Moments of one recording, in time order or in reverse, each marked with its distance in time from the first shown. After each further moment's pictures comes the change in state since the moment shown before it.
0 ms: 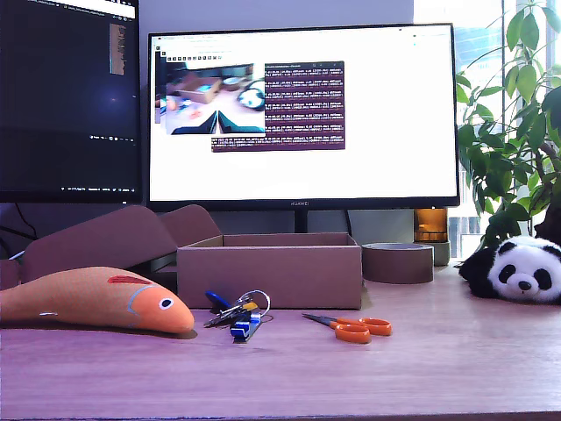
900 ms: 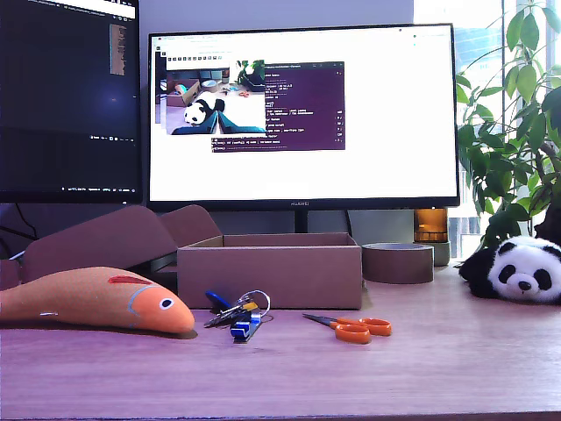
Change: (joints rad) left arm 0.060 0.000 -0.027 -0.180 -0.165 -0.009; right arm -0.051 0.000 0.000 0.010 0.331 -0.056
